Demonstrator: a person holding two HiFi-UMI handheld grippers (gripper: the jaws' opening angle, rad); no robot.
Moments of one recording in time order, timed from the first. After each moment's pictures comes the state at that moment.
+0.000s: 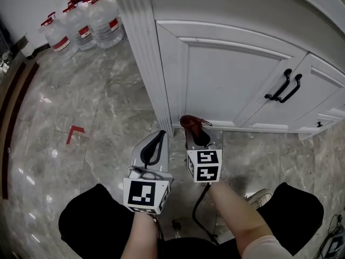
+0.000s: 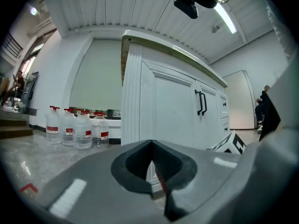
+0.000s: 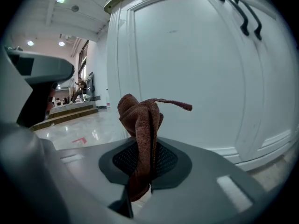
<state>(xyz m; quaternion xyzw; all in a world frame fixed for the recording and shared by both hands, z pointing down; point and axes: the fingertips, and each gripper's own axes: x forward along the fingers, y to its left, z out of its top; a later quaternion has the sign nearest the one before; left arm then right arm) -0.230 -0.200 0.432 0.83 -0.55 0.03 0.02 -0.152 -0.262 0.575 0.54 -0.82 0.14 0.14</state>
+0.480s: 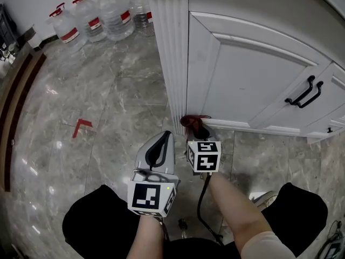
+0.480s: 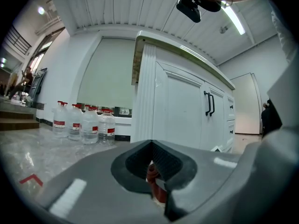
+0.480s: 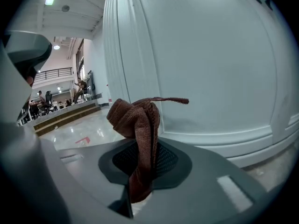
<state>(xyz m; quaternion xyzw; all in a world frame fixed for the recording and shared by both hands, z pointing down) -0.264 -0.200 0.441 0.81 -0.58 0.02 0.04 -0.204 -0.286 0.623 0.51 -0.82 0.20 0.15</state>
